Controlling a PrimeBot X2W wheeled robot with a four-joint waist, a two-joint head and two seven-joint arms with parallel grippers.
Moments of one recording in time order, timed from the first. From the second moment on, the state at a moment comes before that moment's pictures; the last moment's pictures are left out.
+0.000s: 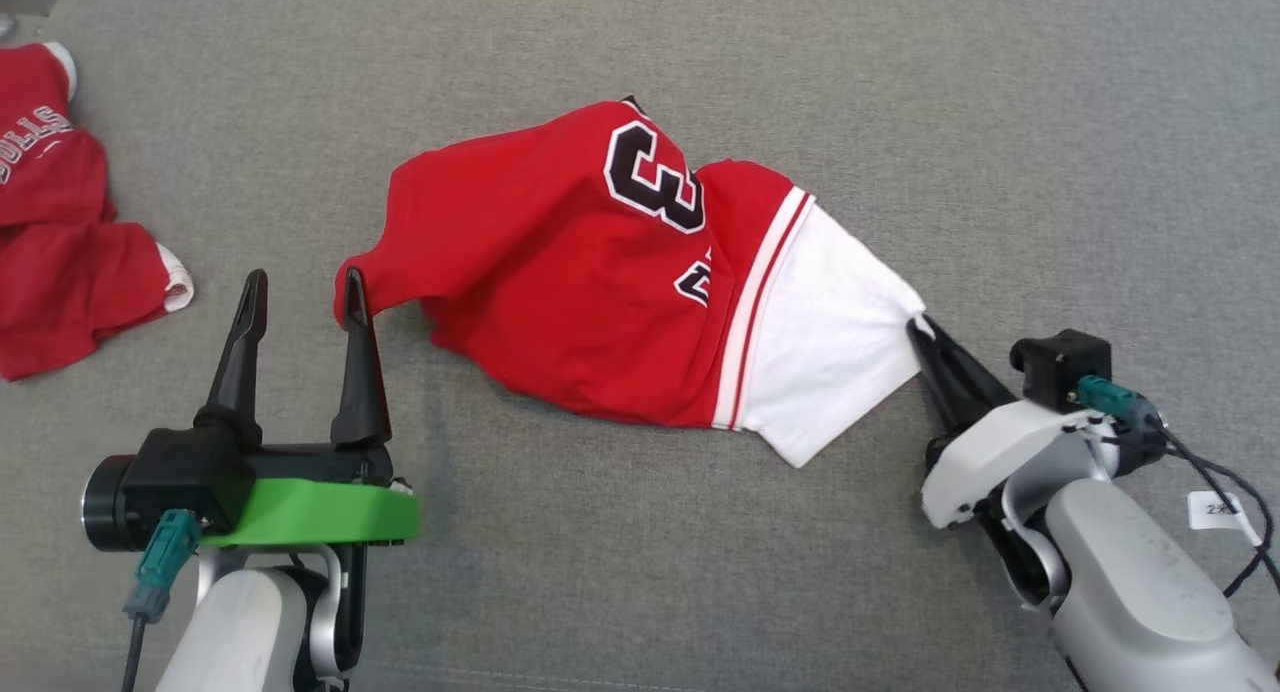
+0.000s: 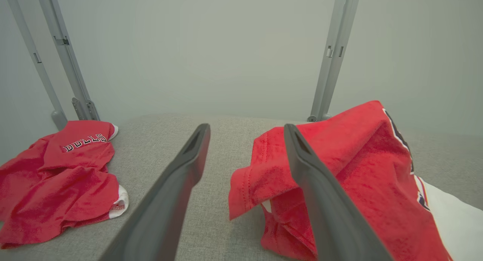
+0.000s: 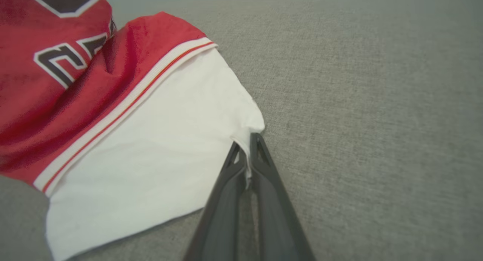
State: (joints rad) left arm -0.22 0.23 -0.28 0.00 -0.39 0.18 -0.26; right arm -0.40 -0.21 0.33 0.51 0.38 0.13 -0.15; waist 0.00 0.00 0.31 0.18
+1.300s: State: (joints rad) left arm -0.19 0.23 -0.29 0.01 -0.33 0.15 -0.26; right arm -0.26 -0.18 -0.08 0.17 0.21 0.13 -0.26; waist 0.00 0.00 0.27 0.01
